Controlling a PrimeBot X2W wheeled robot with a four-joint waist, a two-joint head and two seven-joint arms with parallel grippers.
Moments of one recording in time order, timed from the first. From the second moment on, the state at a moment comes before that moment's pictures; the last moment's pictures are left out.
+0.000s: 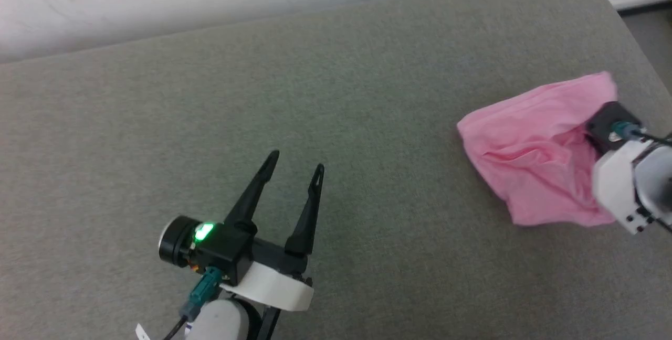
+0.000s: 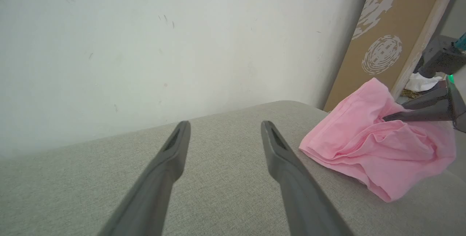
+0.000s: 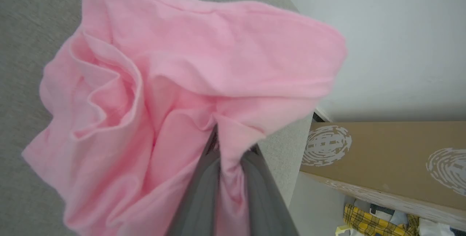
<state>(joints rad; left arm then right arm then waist) -0.09 0.05 -0.26 -0.03 -0.07 -0.09 -0.26 -0.60 -0.76 0.65 0.22 0.27 0.13 0.43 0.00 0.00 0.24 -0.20</state>
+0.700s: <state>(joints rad) -0.22 0.10 -0.29 -0.08 -0.04 -0.12 -0.26 -0.63 -0.77 0.24 0.76 0.09 0.13 0.06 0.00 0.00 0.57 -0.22</state>
